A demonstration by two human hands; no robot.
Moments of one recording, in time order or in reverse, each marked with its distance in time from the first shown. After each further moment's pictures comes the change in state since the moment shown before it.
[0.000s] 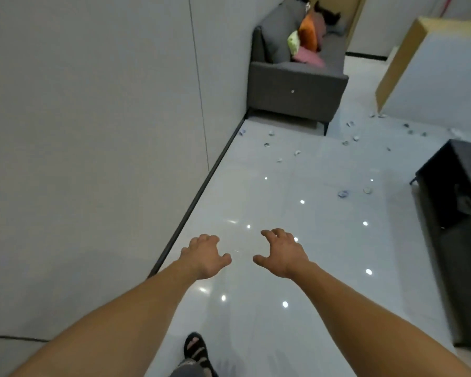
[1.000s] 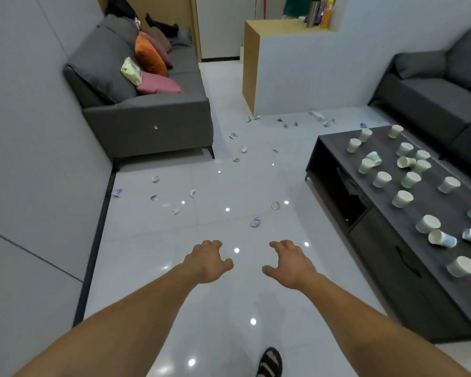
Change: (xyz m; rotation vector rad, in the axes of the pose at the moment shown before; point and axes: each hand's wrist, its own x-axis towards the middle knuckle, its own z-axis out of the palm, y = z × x) left_hand 0.406 0.456 -0.102 0.230 -0.223 0.454; right_hand 0.250 0.391 -0.223 0.303 0.122 0.519
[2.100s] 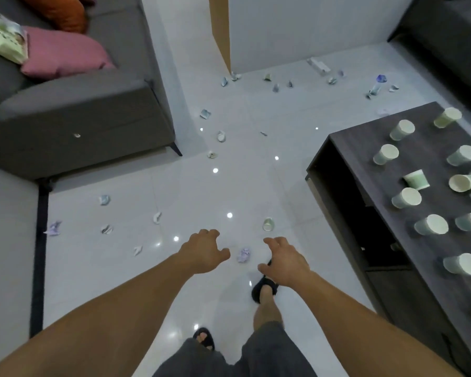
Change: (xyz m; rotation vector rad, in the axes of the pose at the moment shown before) left_hand 0.548 0.144 -0.200 0.093 -0.224 0.010; right_hand 0.524 0.095 -0.169 0.108 -0.201 0.130
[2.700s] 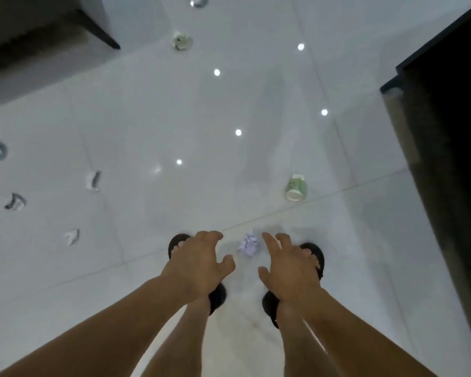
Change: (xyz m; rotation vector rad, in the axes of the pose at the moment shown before) left_hand 0.407 -0.051 0.178 -0.086 -0.252 -0.123; right_hand 0.386 0.140 0.225 -0.142 -0.236 0.029
